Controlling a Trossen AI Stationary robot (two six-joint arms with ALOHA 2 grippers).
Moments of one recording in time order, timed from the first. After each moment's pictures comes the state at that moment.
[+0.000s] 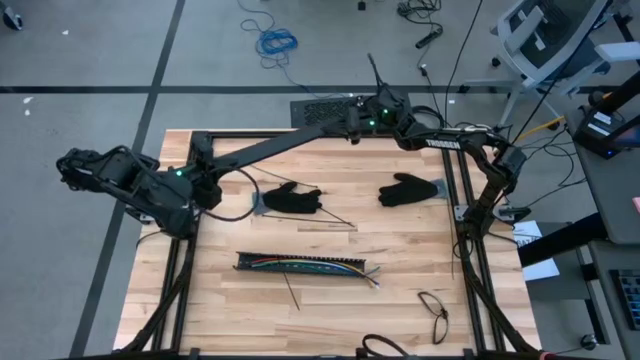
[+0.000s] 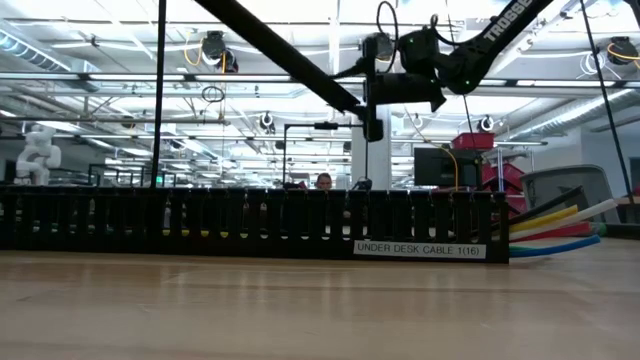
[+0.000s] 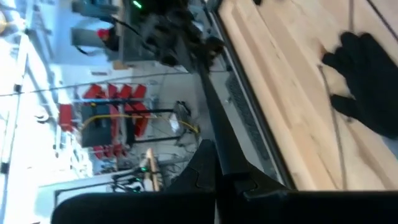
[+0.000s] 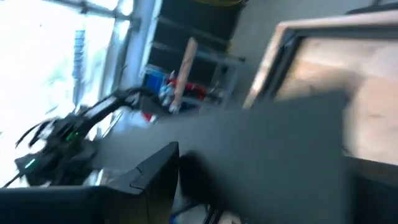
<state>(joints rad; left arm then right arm) -0.35 0.96 1.41 -1.17 -0.88 0.82 -0.68 1.74 1.09 0.58 -0.71 1.21</state>
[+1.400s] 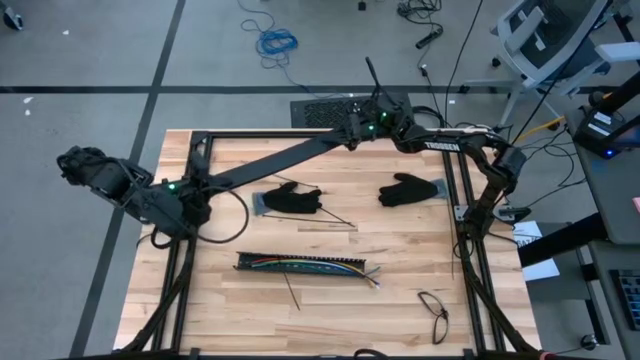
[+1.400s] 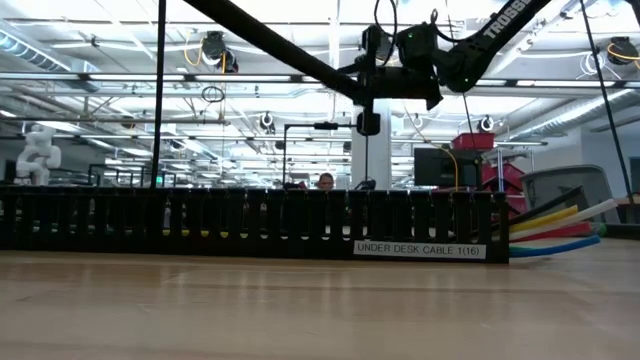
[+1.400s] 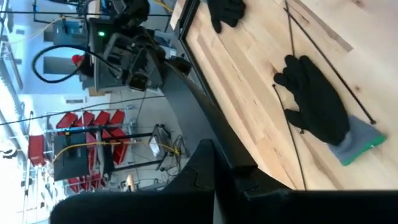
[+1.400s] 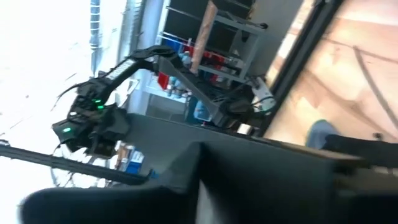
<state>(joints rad) -0.48 0.98 1.38 -1.28 -0.80 0.69 -0.64 1.74 1.09 0.61 -0.84 1.22</state>
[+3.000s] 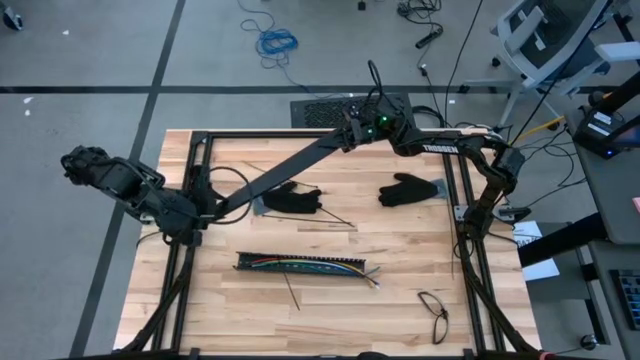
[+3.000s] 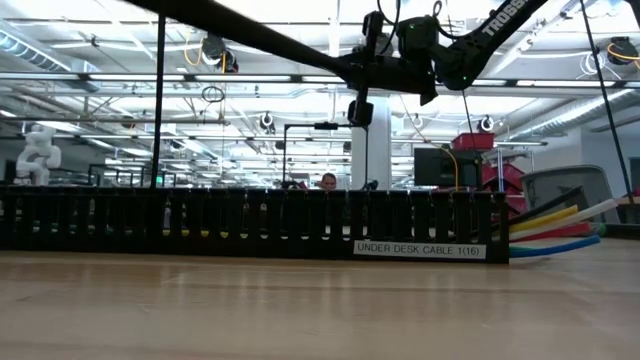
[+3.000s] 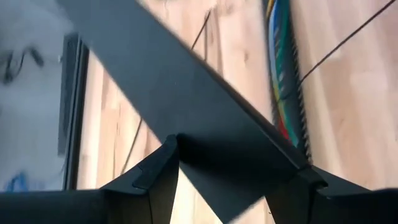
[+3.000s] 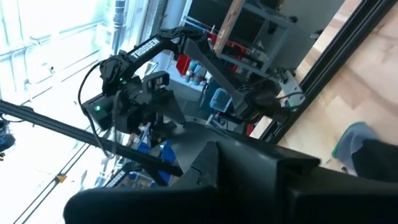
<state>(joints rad) -0.48 0.99 1.38 -1.45 -0.40 -0.24 -0.62 1.74 1.09 0.72 -0.87 1.21</state>
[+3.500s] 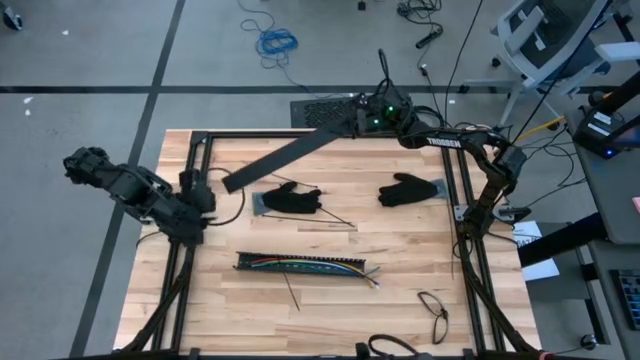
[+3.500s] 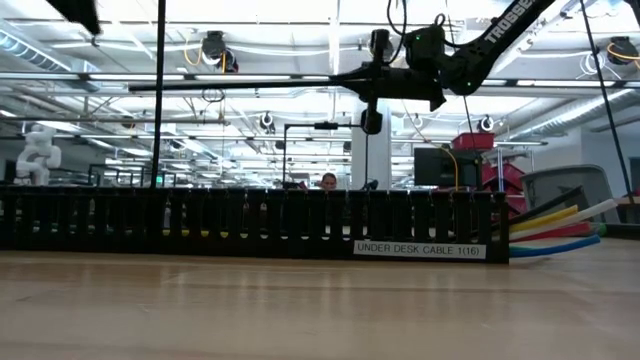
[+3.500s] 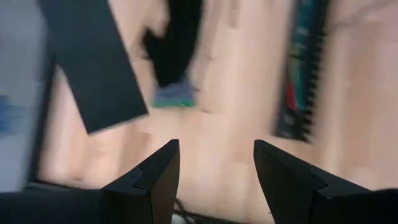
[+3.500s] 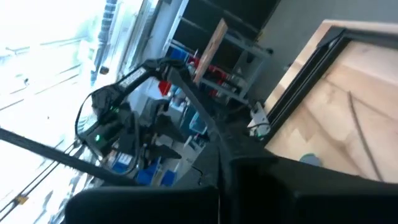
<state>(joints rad) -0.48 0.95 1.25 -1.57 -0.38 -0.52 -0.72 1.74 1.09 0.70 -0.86 1.13</state>
